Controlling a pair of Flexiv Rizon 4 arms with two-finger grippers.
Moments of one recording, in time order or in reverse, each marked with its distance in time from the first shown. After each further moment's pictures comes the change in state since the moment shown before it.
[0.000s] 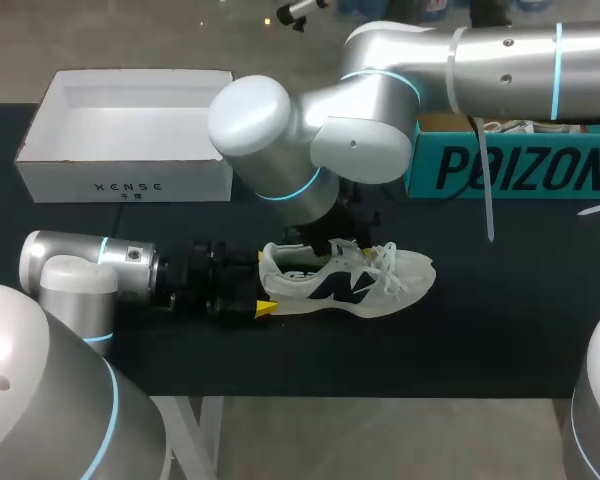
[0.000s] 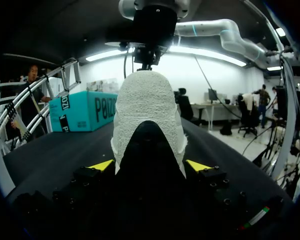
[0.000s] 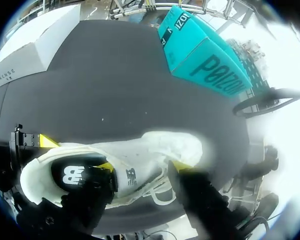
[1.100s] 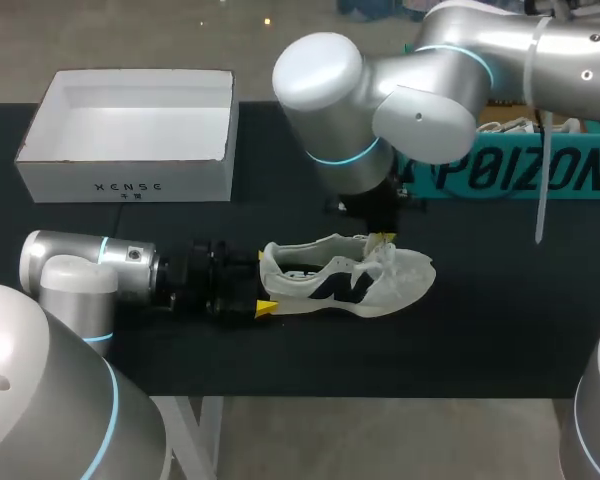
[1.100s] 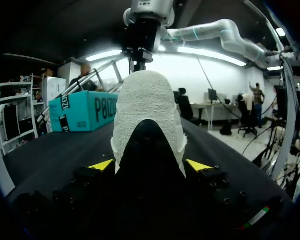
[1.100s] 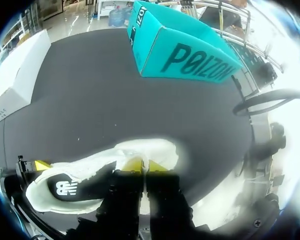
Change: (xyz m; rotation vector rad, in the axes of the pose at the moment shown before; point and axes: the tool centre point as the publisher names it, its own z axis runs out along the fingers) left arm 0.000 0.000 0.000 0.000 0.000 0.000; right arm -0.063 0.021 0.000 0.048 0.041 0.190
